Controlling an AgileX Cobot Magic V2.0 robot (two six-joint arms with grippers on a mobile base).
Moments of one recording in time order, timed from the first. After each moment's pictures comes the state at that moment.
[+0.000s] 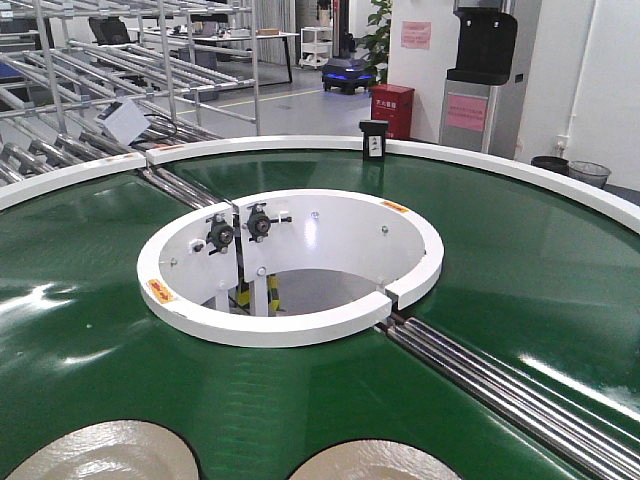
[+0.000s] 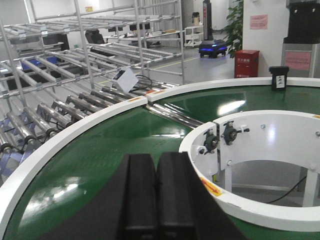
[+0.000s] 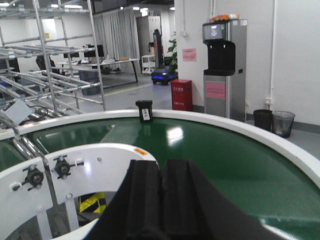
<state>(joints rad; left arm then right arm) 0.13 0.85 -0.96 -0.06 0.19 0.10 -0.03 0.88 -0.95 0.16 0.12 -0.07</state>
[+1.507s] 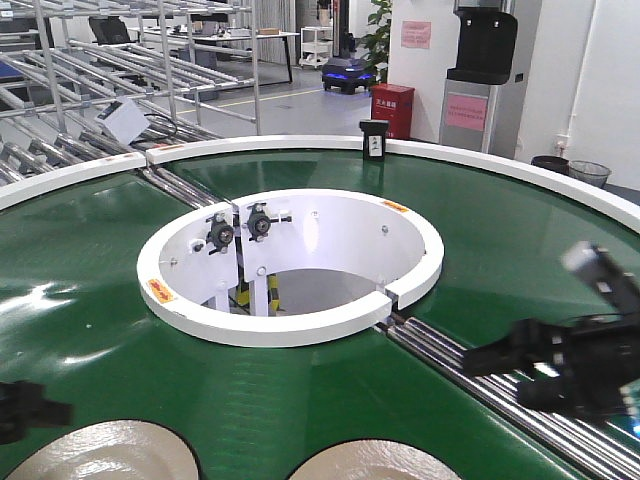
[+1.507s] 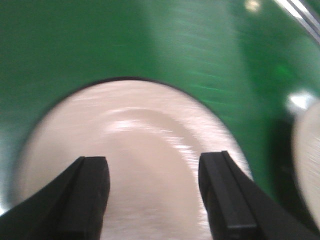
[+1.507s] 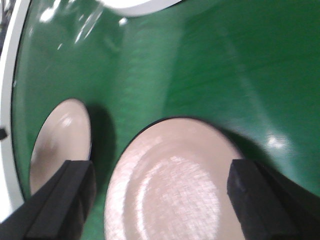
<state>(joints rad) 0.32 1.49 -0.96 -0.93 0.78 0.78 -0.14 1.47 -1.08 0.99 0.95 -0.54</state>
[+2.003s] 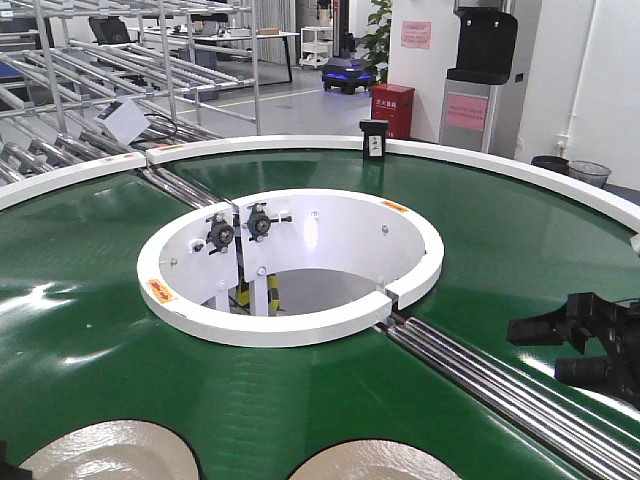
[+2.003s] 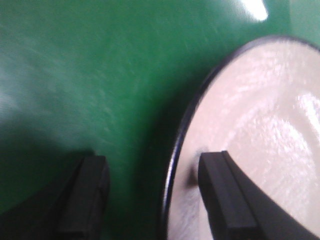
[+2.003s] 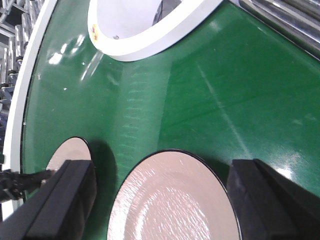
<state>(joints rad) 0.46 1.83 -0.97 -1.04 0.82 0.98 -0.24 1.47 -1.09 1.10 0.96 -0.62</state>
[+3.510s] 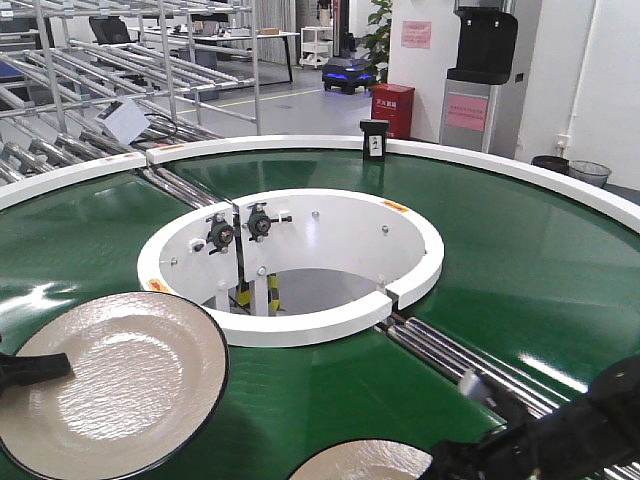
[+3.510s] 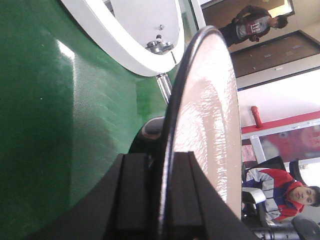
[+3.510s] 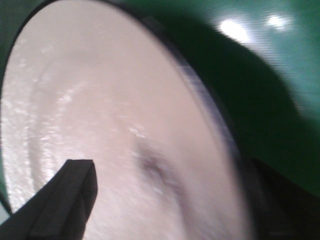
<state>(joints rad) 0.44 1.76 -0.97 -1.62 1.12 1.02 0.08 1.91 -1.09 0.94 0.93 -0.63</state>
